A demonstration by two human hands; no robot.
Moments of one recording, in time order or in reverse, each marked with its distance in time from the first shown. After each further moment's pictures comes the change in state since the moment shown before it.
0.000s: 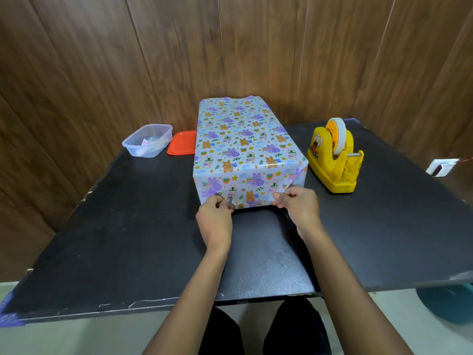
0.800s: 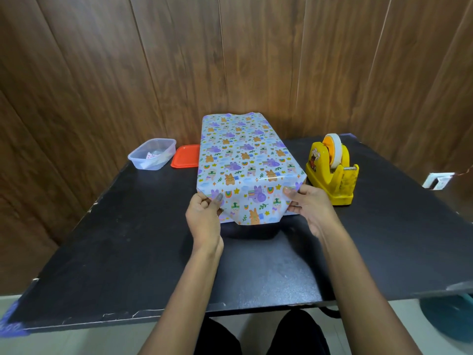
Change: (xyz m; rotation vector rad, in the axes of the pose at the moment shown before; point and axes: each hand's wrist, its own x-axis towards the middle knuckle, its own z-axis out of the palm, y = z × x) left_hand 0.002 0.028 -0.021 -0.650 -0.065 -0.011; right_hand 0.000 -0.035 -0.024 0.261 -0.136 0.076
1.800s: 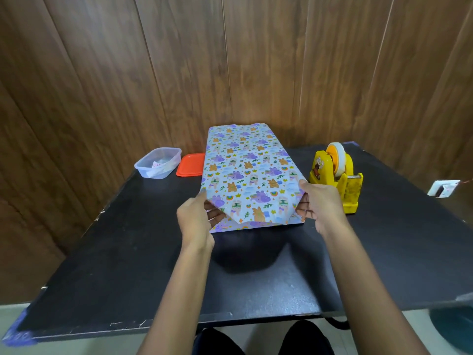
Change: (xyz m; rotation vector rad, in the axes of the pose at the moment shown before) left_hand 0.008 0.040 -0.005 0.060 0.054 -0.170; right_hand -0.003 -0.032 0.011 -0.056 0.196 0.069
